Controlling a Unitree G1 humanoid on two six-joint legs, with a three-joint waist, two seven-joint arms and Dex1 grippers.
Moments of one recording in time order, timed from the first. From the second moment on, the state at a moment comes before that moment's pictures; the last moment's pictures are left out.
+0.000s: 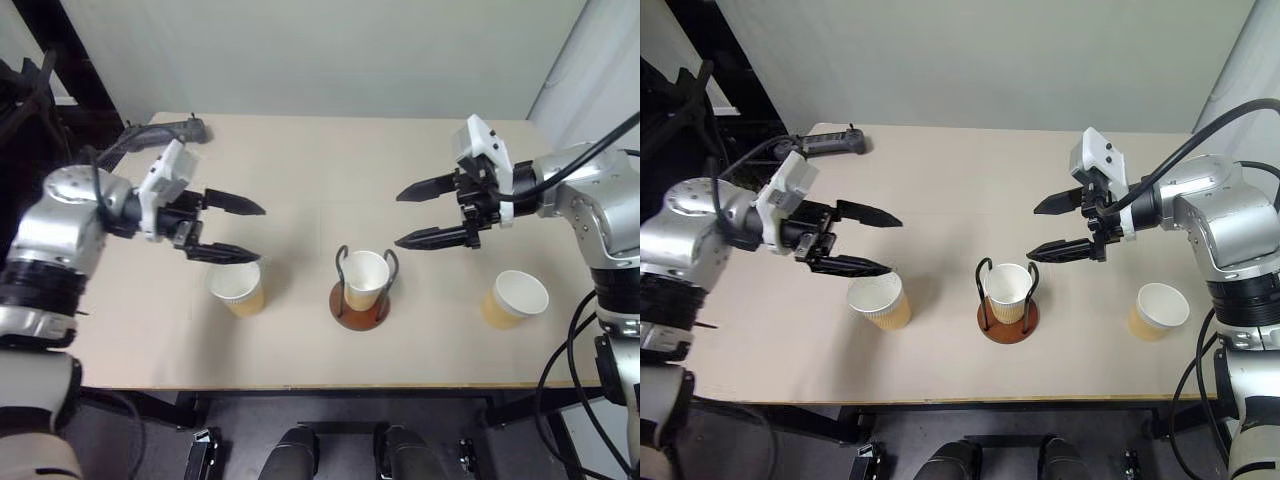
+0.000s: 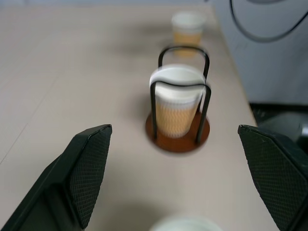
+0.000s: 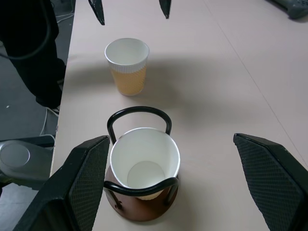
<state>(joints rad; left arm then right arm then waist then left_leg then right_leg) -0.93 1.06 -0.33 0.48 -0.66 0.15 -1.58 -0.99 -0.80 0.17 -0.06 0.38 0.82 1.34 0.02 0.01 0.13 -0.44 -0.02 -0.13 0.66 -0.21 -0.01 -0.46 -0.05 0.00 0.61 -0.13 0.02</state>
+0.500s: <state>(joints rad) -1.13 1.24 -0.75 0.38 -0.64 0.00 -1.58 -1.01 -0.83 0.20 -0.02 0.38 0.80 1.38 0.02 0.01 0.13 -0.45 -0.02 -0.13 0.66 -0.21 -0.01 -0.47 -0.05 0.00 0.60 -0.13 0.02</state>
